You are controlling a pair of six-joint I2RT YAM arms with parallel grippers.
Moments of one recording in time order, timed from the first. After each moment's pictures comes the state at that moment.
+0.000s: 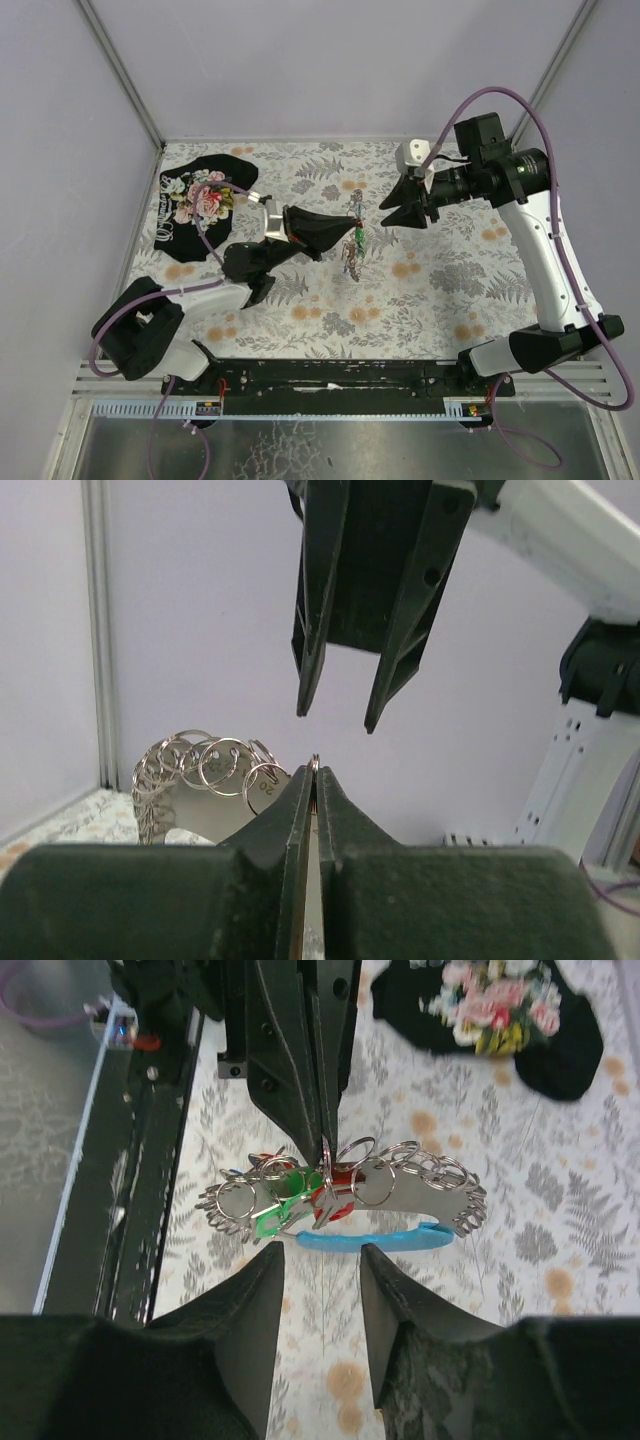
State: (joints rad) left arm -0.72 1.44 0.60 1.52 0.46 -0.47; right arm 0.33 1.45 1.86 -1.38 -1.02 -1.00
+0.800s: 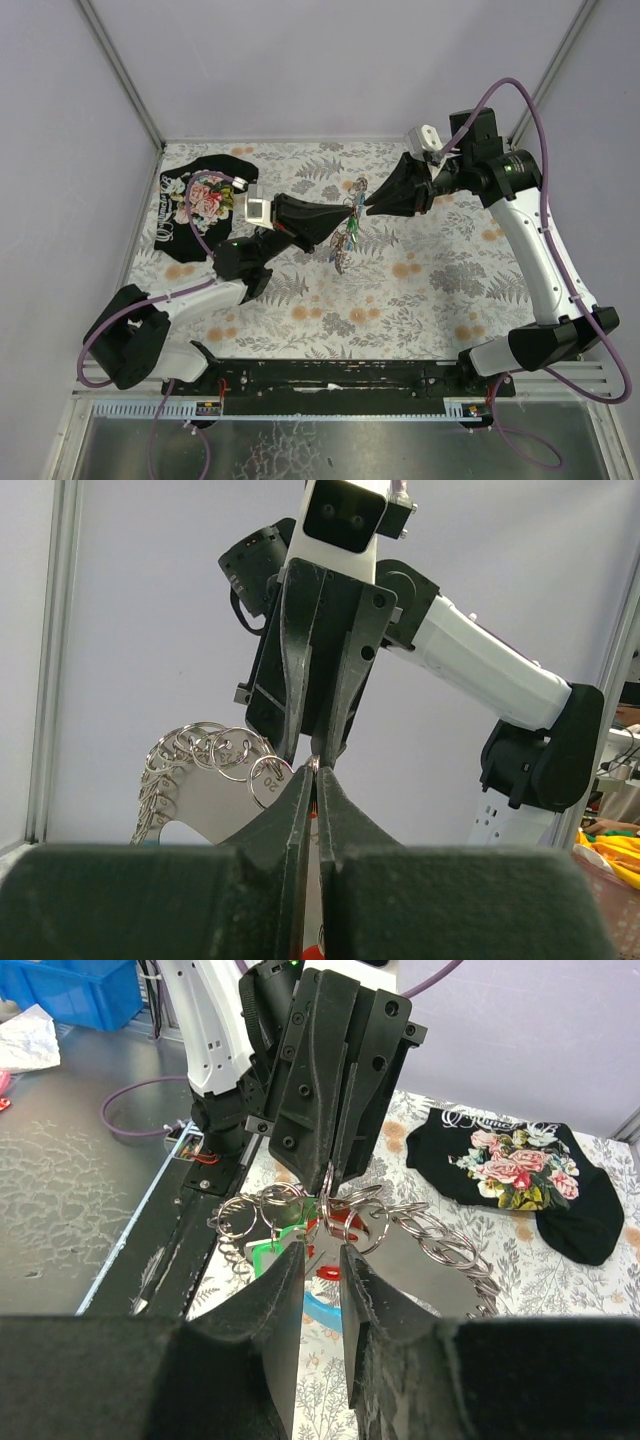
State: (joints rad) left arm -0.70 1.36 0.67 1.53 0.41 -0.69; right arm 0.32 1.45 1.75 -1.05 -1.41 -0.84
